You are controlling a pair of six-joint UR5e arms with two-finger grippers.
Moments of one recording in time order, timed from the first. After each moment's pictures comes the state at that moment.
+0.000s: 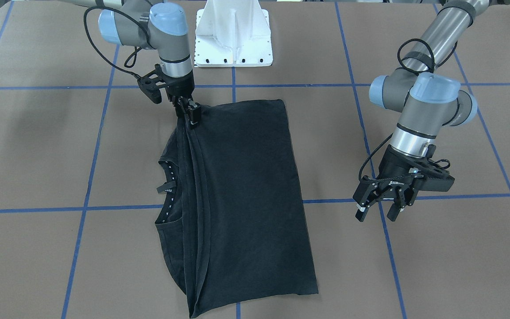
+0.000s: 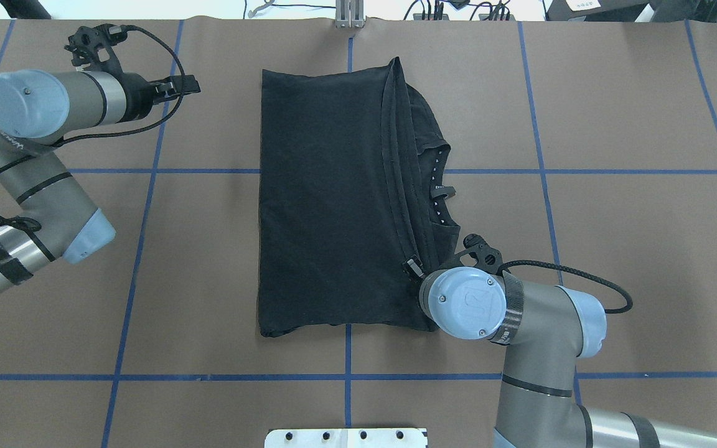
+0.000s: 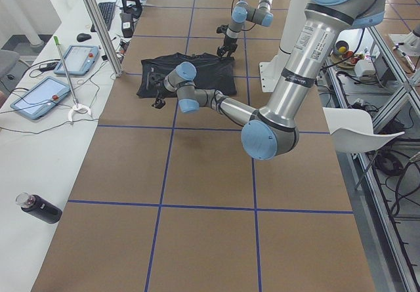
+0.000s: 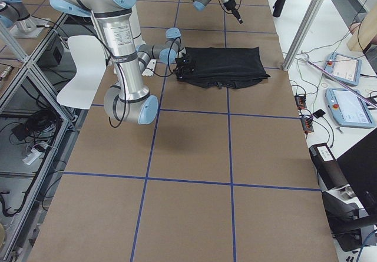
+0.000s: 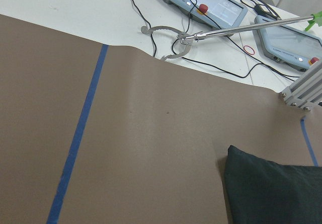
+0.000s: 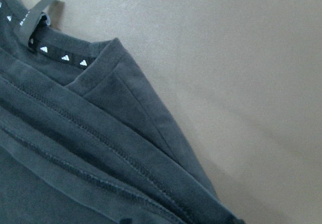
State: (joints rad) left arm -0.85 -2.01 -1.42 -2.49 -1.66 -1.27; right arm 0.30 -1.14 1.84 -1.48 1.52 2.27
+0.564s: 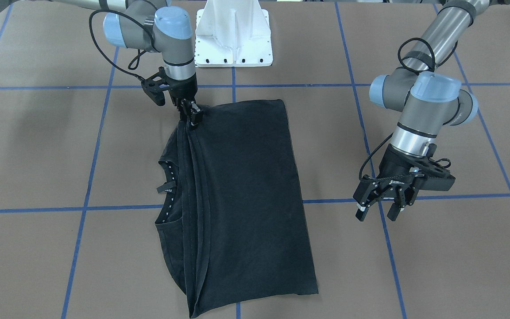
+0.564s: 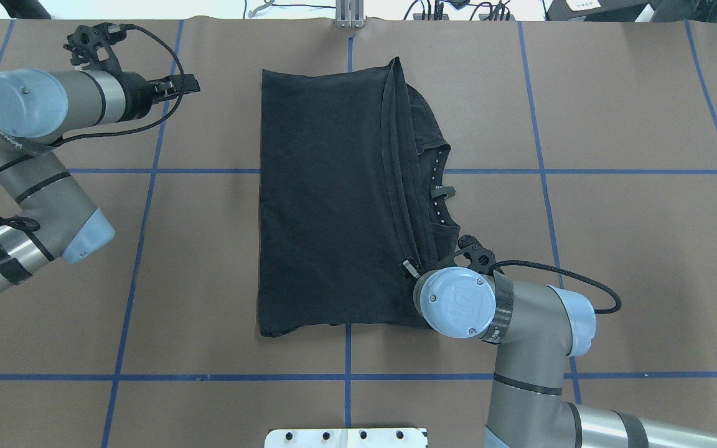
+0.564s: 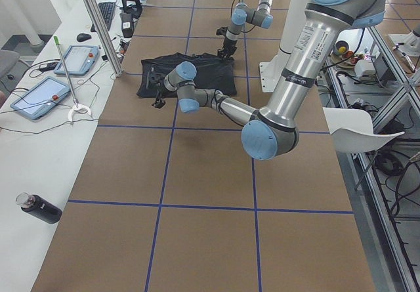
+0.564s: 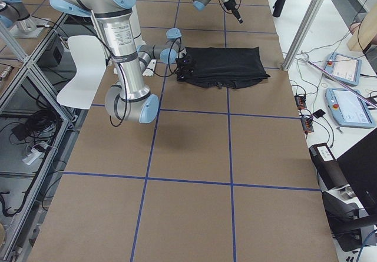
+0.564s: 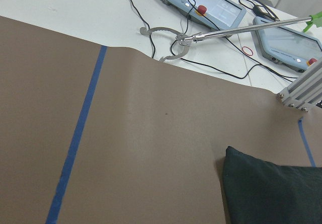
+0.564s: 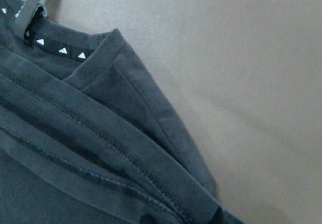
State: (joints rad) left arm -0.85 -2.01 -1.43 -2.49 -1.66 -1.27; right arm 0.29 -1.12 1.81 -1.49 1.52 2.28
